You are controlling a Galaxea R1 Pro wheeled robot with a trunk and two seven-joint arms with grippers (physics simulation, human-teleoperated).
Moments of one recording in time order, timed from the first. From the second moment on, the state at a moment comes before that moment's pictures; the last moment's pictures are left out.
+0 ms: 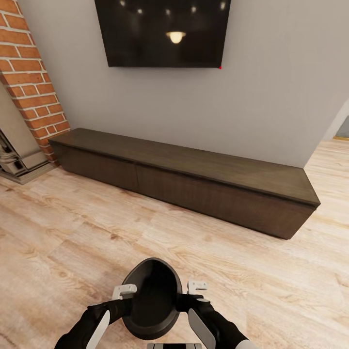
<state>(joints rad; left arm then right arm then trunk) -0.38 0.01 -0.06 -0.72 0.20 0.43 -0.10 -0.50 0.17 0.56 -0.58 -0.61 0.26 -0.32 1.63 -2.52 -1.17</state>
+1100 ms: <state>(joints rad) -0.38 0.01 -0.06 -0.72 0.17 0.43 -0.10 -0.50 0.17 0.56 -0.58 -0.61 0.26 -0.32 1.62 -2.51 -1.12</state>
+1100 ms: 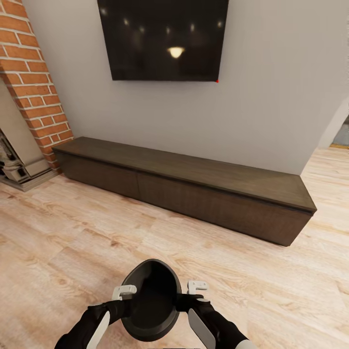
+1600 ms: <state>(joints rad) -0.38 0.01 -0.06 -0.71 0.17 0.43 -0.10 -0.50 0.17 0.56 -0.58 -0.61 0.26 -0.32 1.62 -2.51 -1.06</state>
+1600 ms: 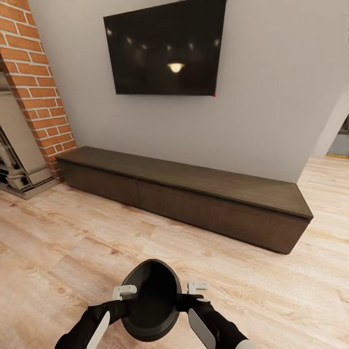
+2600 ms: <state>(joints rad) -0.38 0.01 -0.06 -0.71 0.17 0.43 -0.10 -0.50 0.17 0.56 -0.59 -0.61 0.26 -0.32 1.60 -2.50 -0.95</state>
